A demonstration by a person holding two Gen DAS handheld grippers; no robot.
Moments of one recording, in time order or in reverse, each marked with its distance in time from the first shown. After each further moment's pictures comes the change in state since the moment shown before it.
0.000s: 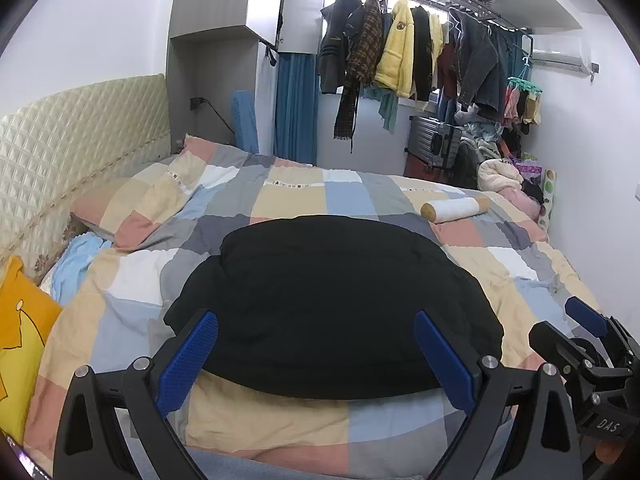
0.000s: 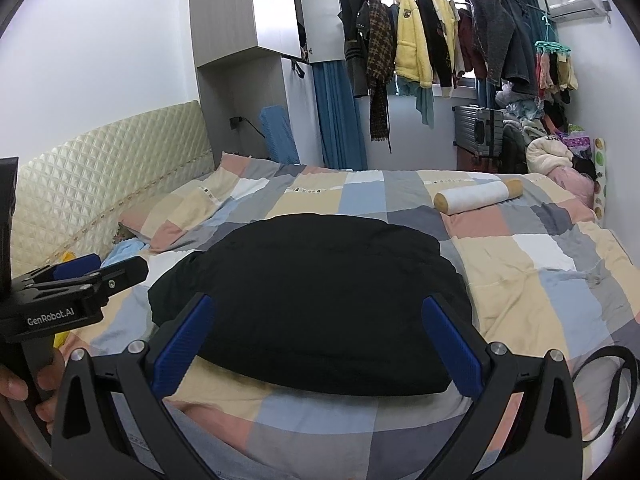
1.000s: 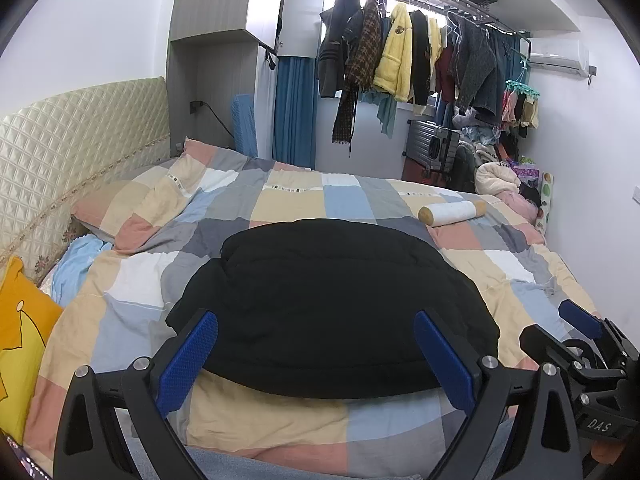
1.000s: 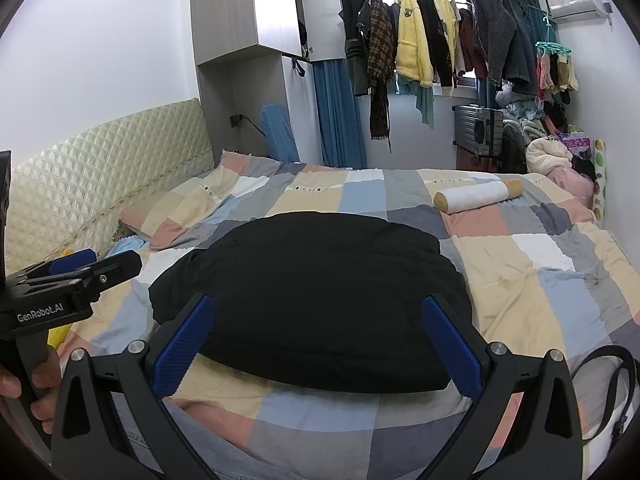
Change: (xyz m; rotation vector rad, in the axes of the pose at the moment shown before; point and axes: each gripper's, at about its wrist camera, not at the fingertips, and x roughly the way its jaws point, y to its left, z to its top) left arm -0.008 -0.001 -0.001 -0.004 -0.010 -0.004; right arm -0.001 0.002 -0.003 -0.002 0.003 -0.001
